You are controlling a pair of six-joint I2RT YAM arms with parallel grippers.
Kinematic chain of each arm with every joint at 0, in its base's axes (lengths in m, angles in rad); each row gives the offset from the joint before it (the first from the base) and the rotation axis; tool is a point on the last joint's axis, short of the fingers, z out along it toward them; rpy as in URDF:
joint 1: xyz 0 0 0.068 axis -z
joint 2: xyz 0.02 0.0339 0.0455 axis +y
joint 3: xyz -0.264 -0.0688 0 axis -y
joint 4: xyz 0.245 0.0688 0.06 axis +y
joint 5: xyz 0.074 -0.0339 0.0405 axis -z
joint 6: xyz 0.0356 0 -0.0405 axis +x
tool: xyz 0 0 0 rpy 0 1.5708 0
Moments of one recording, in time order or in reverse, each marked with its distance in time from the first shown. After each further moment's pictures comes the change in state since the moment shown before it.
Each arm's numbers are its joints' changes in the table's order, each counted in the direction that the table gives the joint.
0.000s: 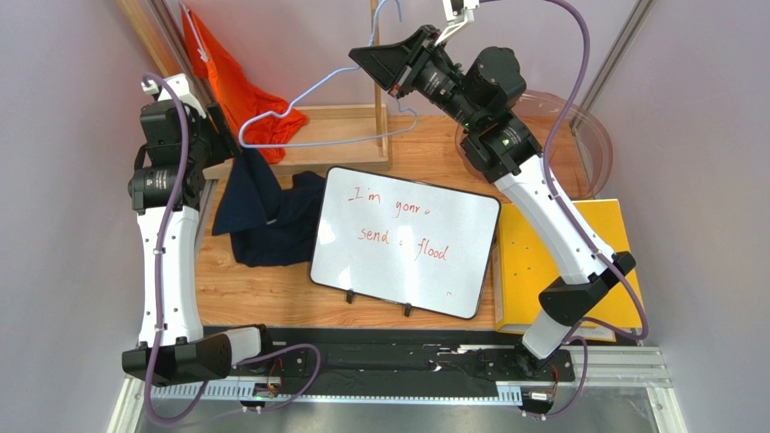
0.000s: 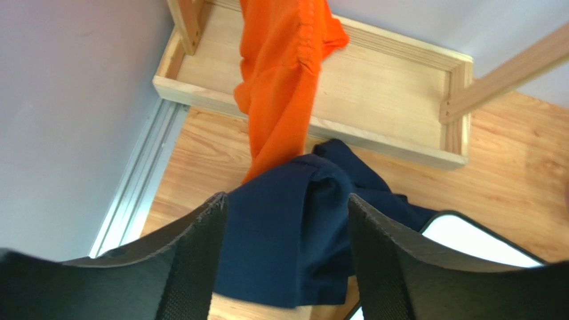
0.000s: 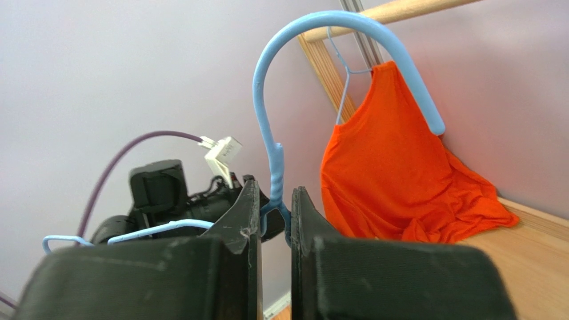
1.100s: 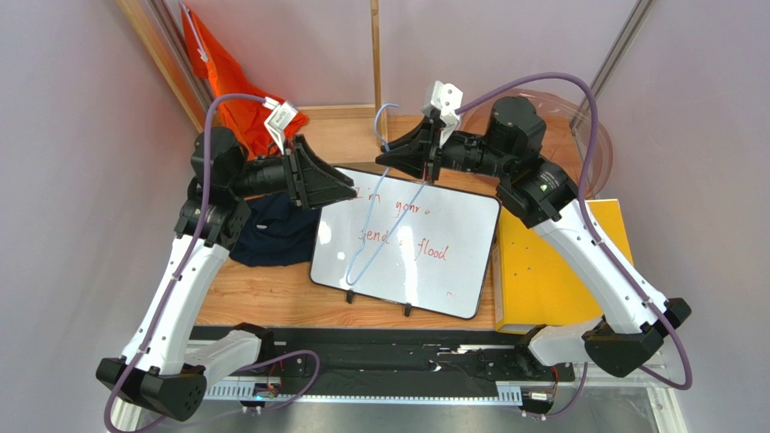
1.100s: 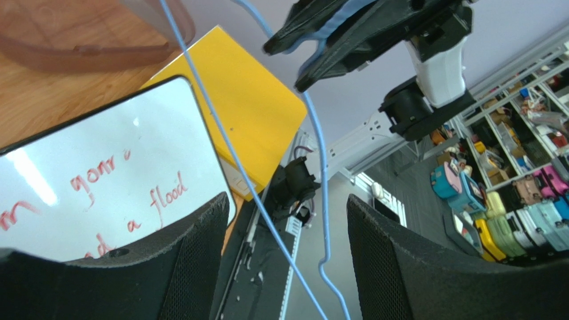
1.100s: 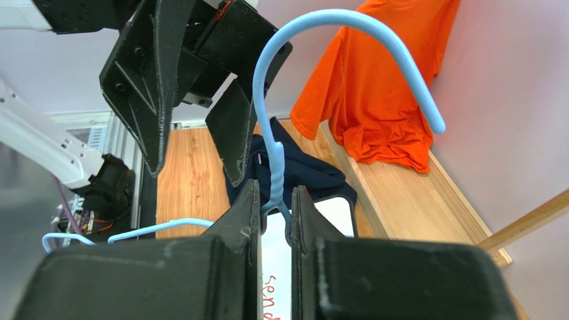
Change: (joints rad) left arm 0.399 -0.154 -0.316 -0.558 1.123 -0.449; right arm 0.001 -0.331 -0.428 0.273 -0.386 -0.780
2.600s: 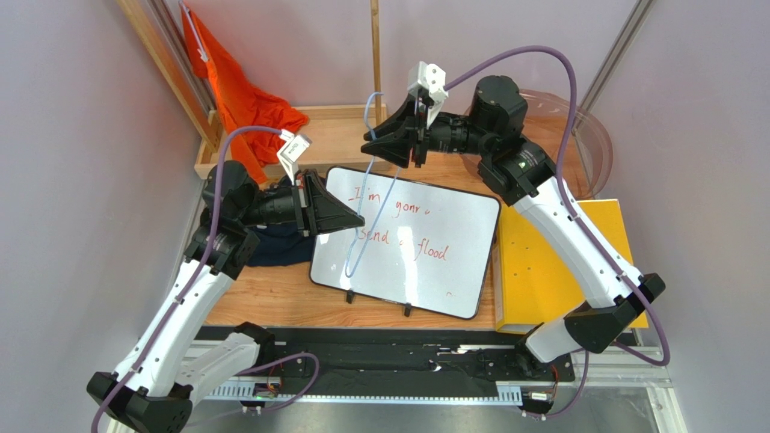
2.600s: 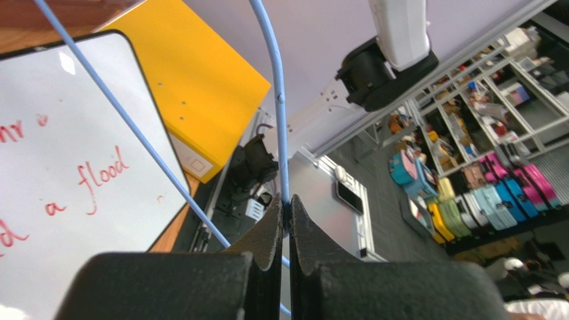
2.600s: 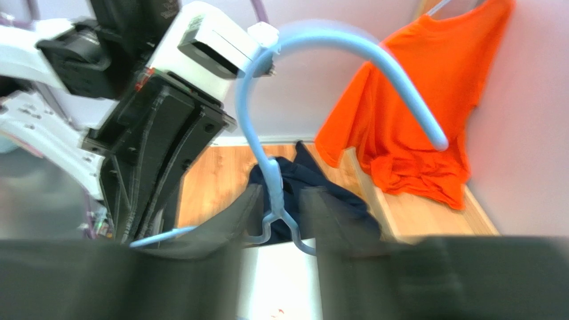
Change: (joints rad) left arm 0.134 -0.150 -0.239 -0.175 -0.019 -0.160; right arm 0.021 0.140 0.125 -0.073 -0.171 0.063
